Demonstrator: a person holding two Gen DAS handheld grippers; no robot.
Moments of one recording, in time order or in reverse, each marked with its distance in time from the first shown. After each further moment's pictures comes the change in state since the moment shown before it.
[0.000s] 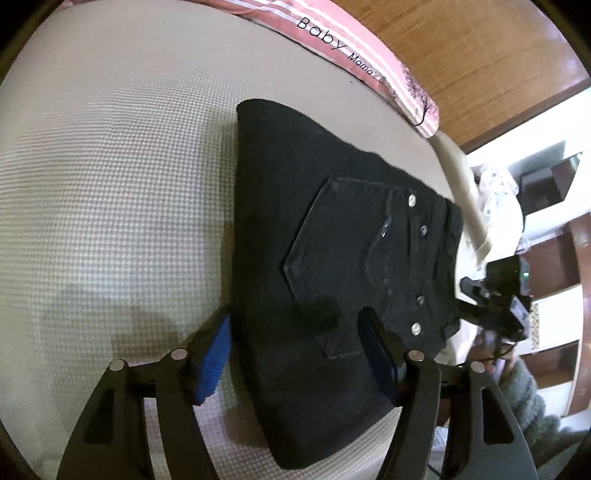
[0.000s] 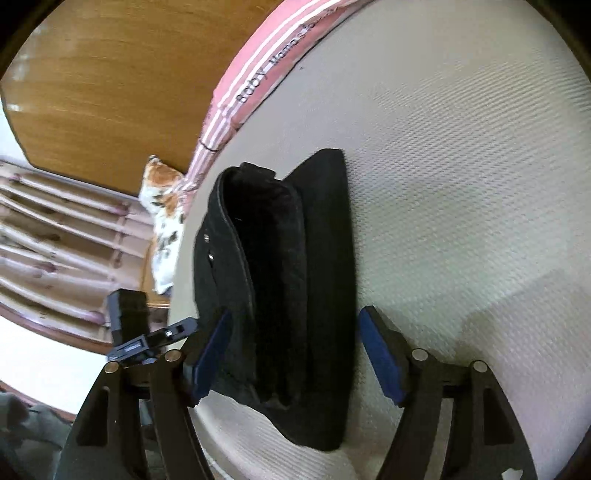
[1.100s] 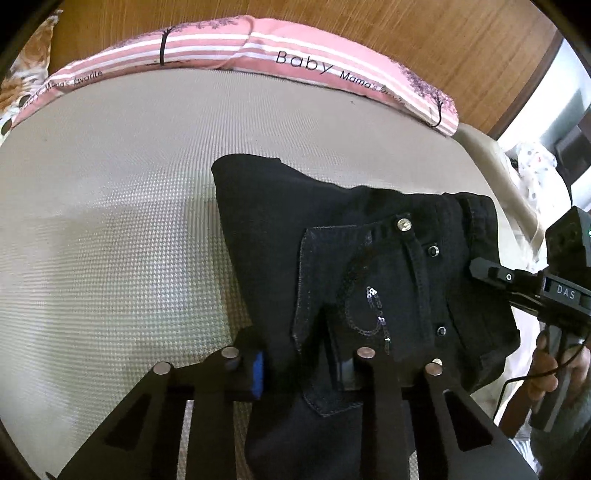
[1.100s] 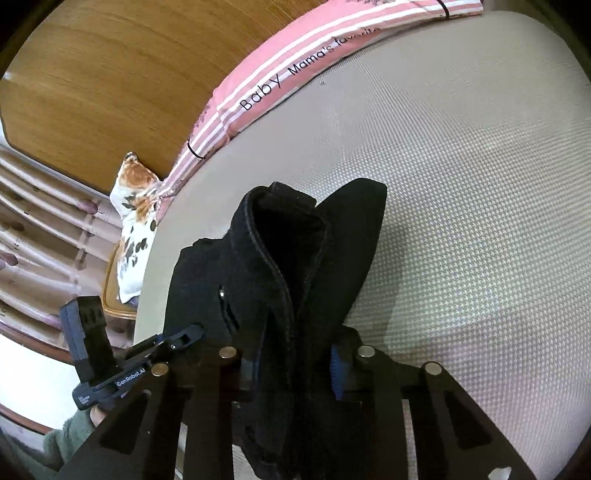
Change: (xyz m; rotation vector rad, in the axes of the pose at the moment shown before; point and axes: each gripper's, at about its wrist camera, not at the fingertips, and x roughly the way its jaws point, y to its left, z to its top) left arm -0.002 -0.040 0.001 0.172 -0.141 0.290; right arm 0.028 0.067 0.016 -0.062 -0.083 -0.207
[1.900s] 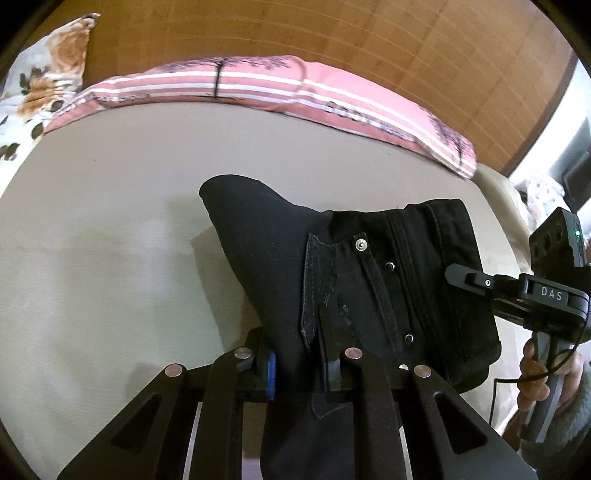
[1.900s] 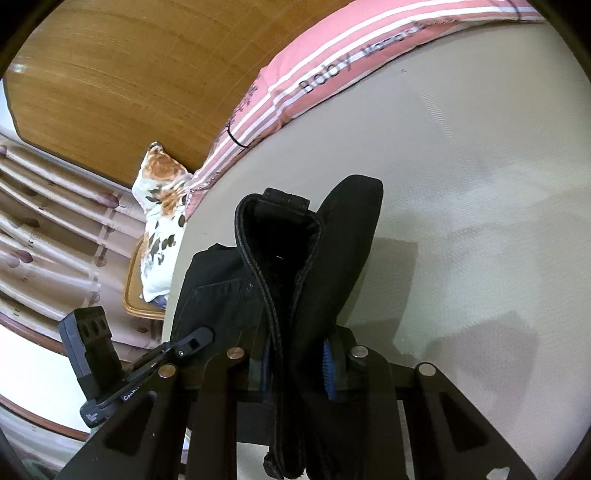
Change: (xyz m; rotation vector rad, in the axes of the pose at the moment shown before) left arm -0.039 0.059 0.030 -0.056 -0.093 0.052; right arm 0.071 0.075 0.034 -0.023 0.051 0.111
